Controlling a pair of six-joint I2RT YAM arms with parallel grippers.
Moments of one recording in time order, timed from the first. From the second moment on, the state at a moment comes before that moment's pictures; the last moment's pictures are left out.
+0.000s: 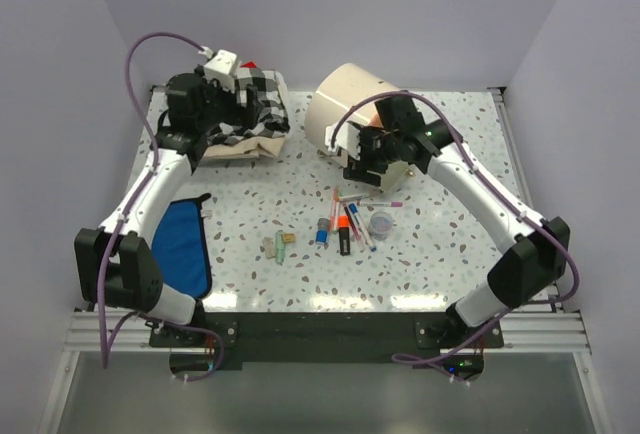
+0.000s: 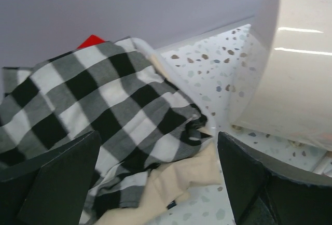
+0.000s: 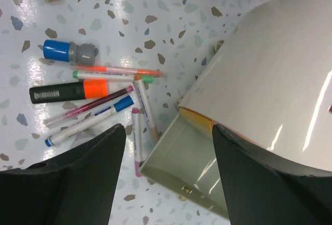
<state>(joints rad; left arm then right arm) -0.14 1.48 1.27 -0.04 0.26 0.06 0.53 1.55 1.51 -0.82 -0.39 -0.94</state>
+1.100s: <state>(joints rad) 0.03 1.11 1.06 -0.15 0.19 0.08 0.83 2.00 1.54 -1.08 -0.32 -1.89</state>
